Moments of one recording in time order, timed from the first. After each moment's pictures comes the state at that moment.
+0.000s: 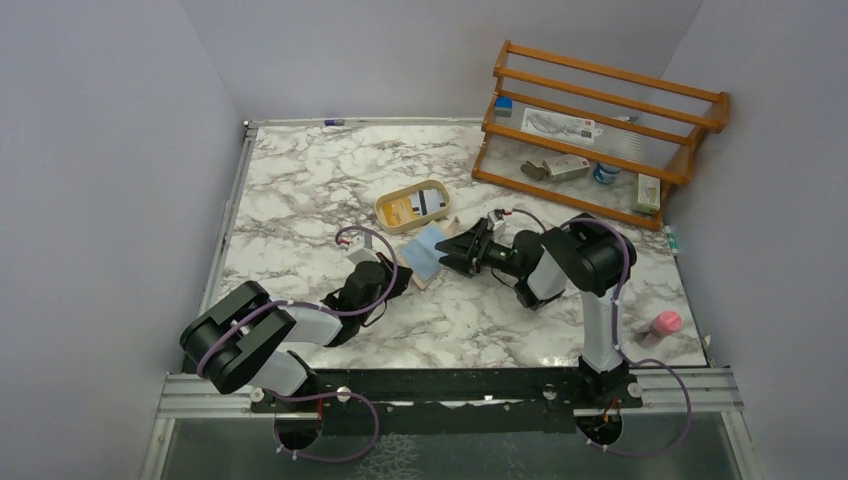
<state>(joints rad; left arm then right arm) -0.75 1.42 0.25 0.75 -0.28 -0.97 0.50 2.09 0.54 1.51 -0.62 1.39</state>
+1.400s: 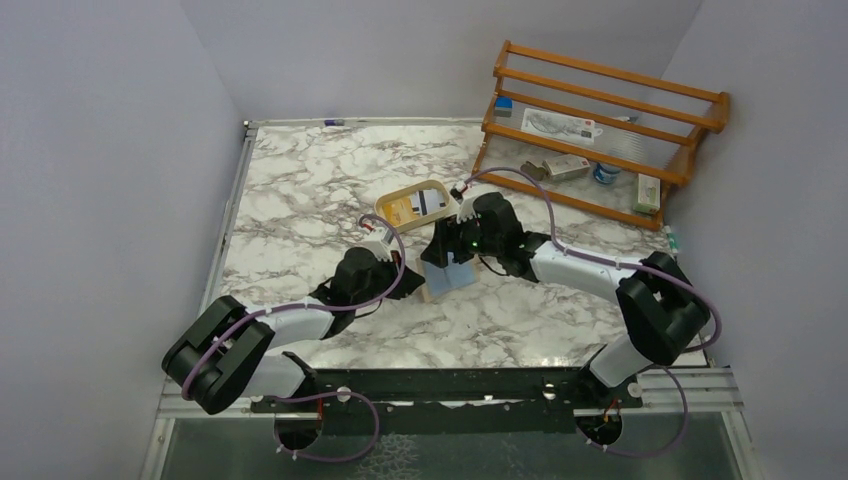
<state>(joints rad) -0.65 1.30 0.31 0.60 0.21 -0.66 0.71 1.56 0.88 0.16 -0.29 0.40</state>
